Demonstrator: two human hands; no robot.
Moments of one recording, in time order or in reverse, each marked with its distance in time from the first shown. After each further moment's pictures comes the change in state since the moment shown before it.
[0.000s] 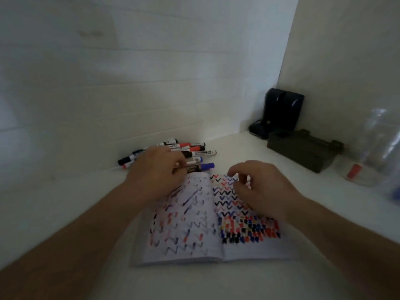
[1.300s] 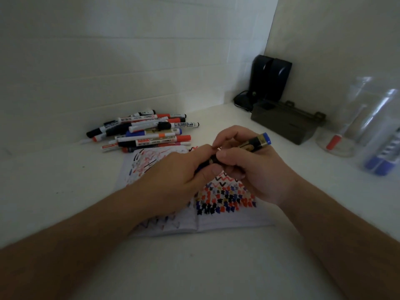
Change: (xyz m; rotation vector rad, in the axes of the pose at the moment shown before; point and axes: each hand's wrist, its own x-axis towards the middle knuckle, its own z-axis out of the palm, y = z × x) left_hand -0.042 0.087 0.005 -0.604 -0.259 0.250; right_hand -0.023 -0.005 -0.007 1.295 -0.081 -0.009
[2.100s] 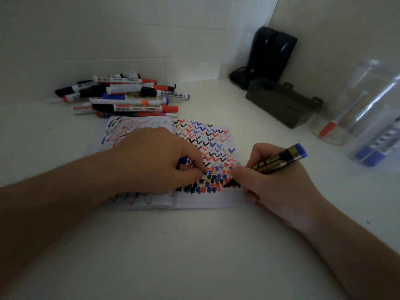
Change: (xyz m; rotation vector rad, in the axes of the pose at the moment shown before) left_hand 0.002 0.002 0.006 0.352 -0.161 -0.061; right_hand -0.070 0.003 -0.016 -0.502 0.358 0.244
